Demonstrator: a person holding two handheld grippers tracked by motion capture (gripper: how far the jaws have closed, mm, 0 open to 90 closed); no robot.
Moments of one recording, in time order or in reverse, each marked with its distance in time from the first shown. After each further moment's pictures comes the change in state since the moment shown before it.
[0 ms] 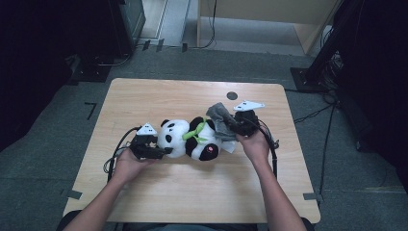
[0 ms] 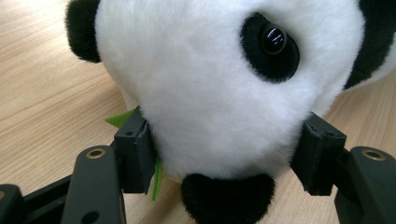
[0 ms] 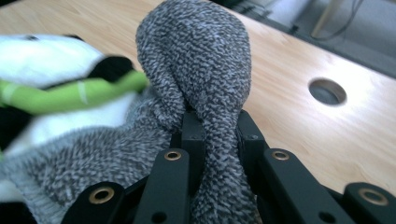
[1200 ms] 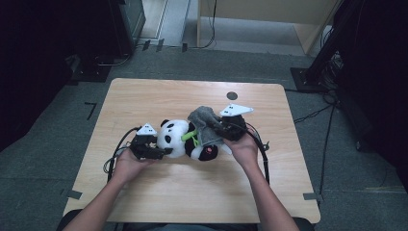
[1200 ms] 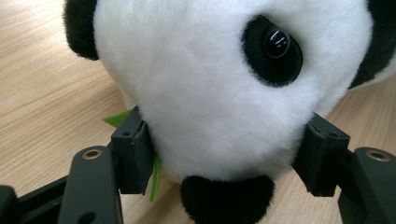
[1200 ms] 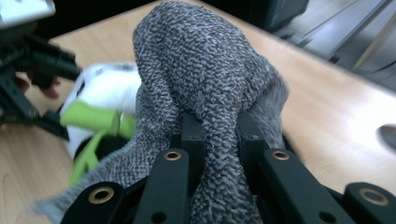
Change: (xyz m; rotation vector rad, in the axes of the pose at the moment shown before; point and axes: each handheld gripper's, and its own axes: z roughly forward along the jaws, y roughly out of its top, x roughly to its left) left arm 0.001 -0.001 0.001 0.002 -0.001 -0.010; right arm 0.046 0.012 0.002 -0.076 0.147 -0.074
